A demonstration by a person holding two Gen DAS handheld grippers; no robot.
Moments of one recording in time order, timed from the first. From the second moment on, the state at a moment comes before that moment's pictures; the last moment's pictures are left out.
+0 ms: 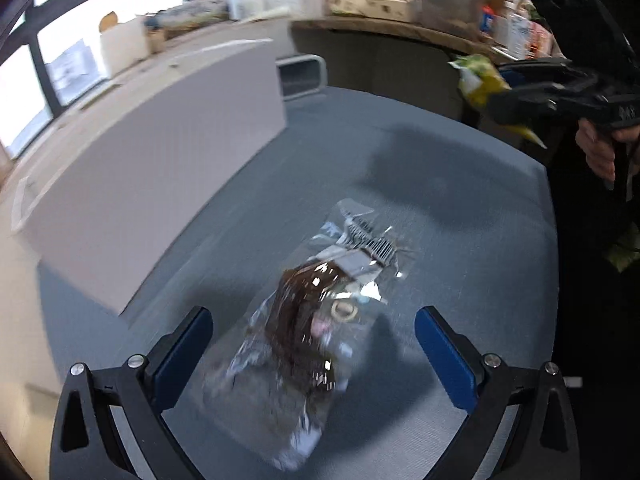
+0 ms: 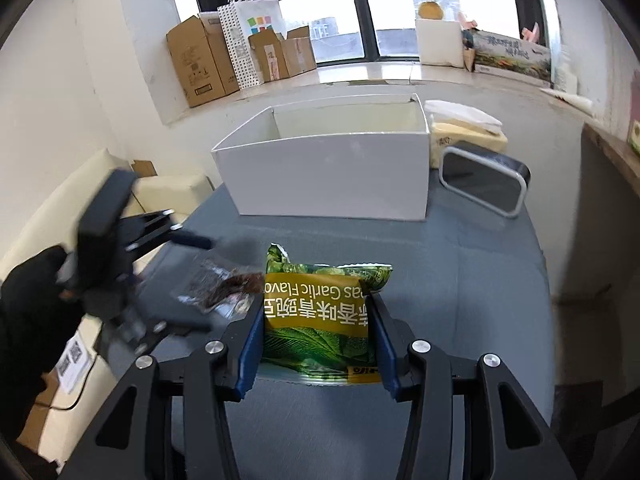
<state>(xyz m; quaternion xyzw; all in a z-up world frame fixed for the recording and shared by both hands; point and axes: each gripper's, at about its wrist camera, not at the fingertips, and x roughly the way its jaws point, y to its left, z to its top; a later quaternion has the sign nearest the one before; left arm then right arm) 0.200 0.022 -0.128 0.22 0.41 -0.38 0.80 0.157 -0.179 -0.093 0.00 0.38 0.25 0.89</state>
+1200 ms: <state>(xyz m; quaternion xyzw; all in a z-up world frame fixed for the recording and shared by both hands) 0.150 0.034 -0.067 0.06 0.35 -0.24 0.91 0.157 -0.173 -0.091 0.01 0.36 0.26 0.90</state>
